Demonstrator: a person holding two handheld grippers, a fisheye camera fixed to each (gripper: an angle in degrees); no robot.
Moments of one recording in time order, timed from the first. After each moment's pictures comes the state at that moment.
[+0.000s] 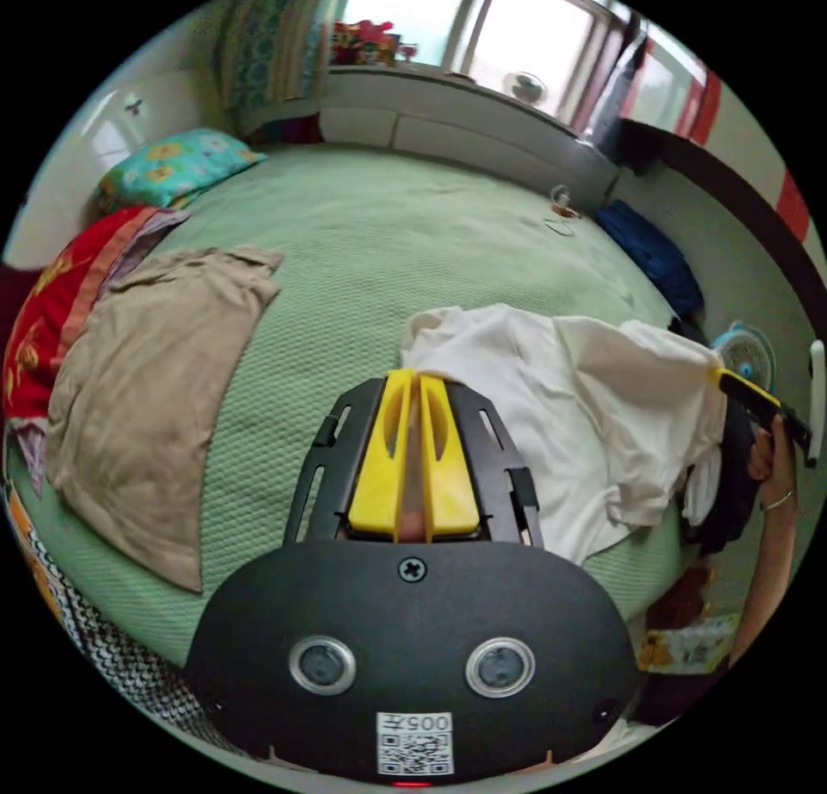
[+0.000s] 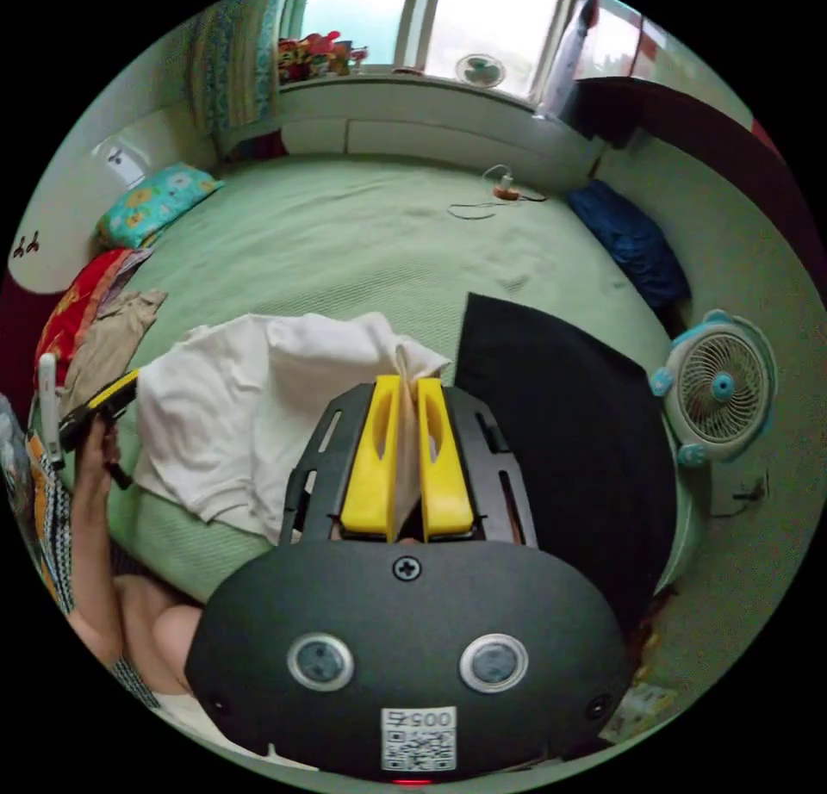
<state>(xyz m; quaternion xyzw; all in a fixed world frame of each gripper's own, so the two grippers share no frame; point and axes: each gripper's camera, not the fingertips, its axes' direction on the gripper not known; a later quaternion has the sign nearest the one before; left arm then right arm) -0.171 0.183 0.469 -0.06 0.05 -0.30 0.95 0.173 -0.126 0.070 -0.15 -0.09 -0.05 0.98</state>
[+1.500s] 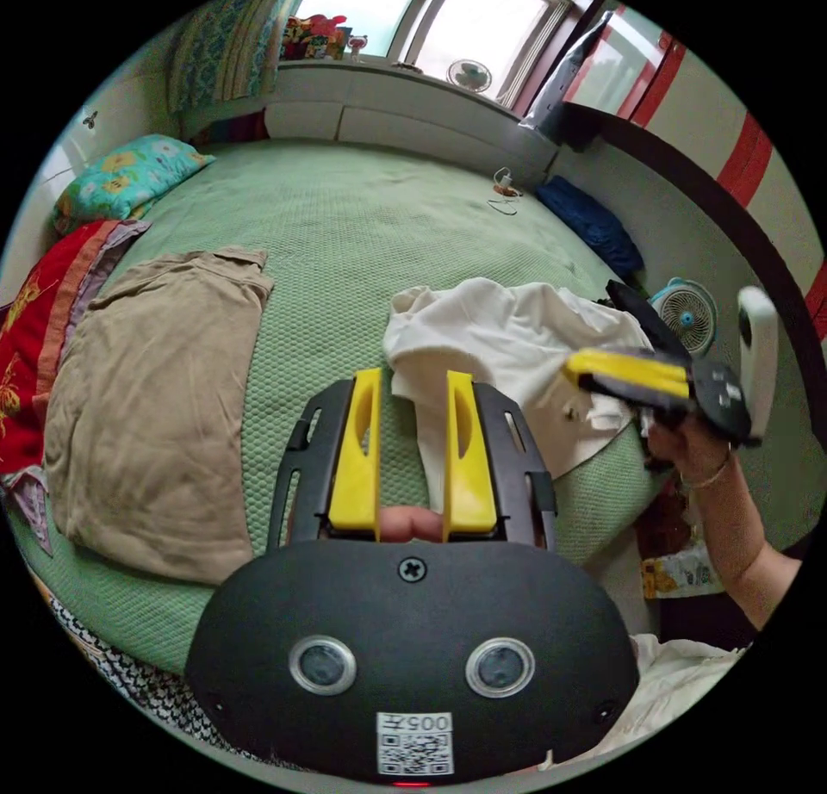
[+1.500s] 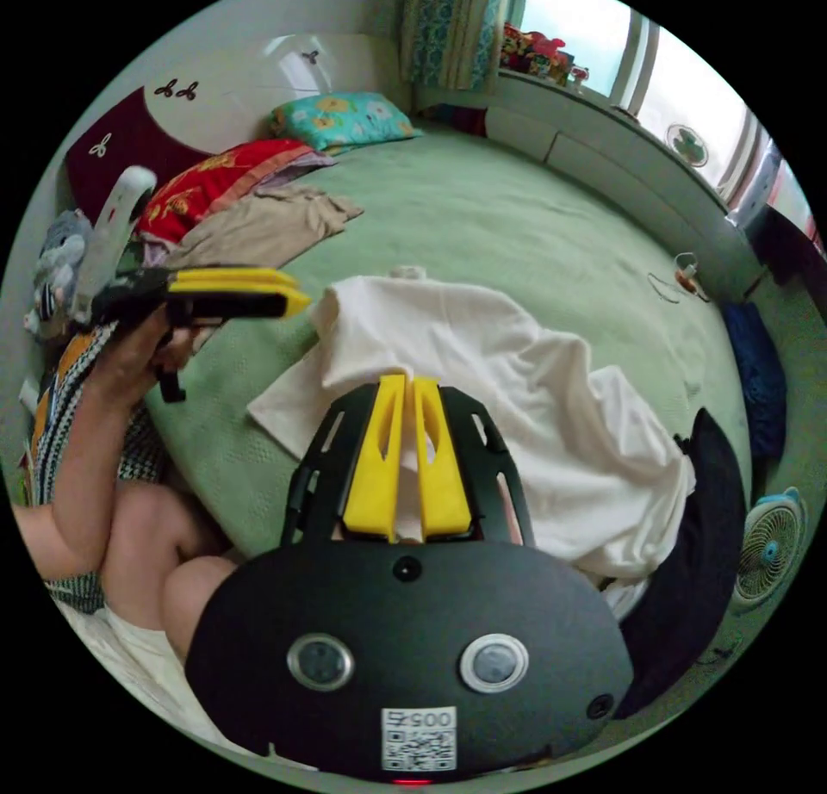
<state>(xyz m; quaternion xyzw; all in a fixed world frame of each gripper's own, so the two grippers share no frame) -0.205 0.200 0.421 -0.06 0.14 -0.21 0.97 -0.026 -0.072 0.003 -0.12 -0.27 -0.25 0.92</state>
